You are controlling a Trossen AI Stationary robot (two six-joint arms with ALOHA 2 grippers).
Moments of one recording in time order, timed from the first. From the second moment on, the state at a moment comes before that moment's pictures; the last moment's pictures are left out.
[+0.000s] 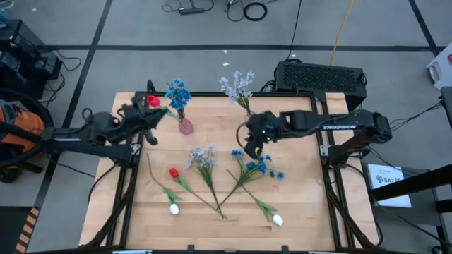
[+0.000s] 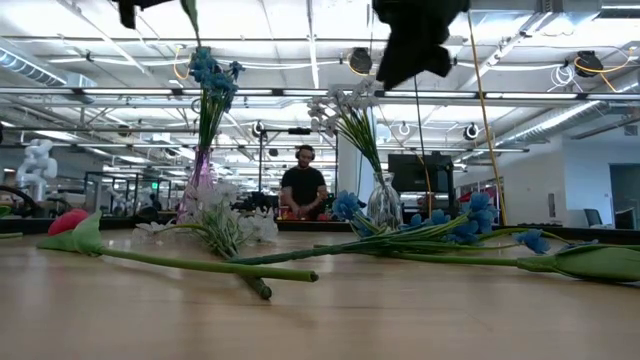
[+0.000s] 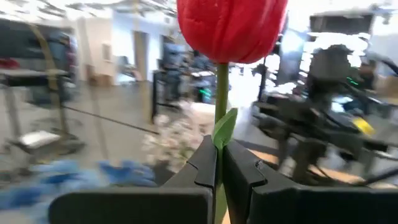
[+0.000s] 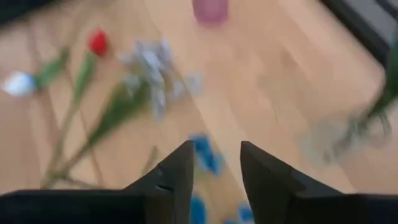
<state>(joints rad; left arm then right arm) -0.03 0.47 0.61 0.02 -0.50 0.03 -0.03 1.48 1.35 -0.77 0.18 0.45</state>
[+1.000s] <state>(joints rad) 0.08 0.39 0.71 -0.17 -0.60 0.11 0.17 1.48 1.18 -0.61 0.29 0.85</state>
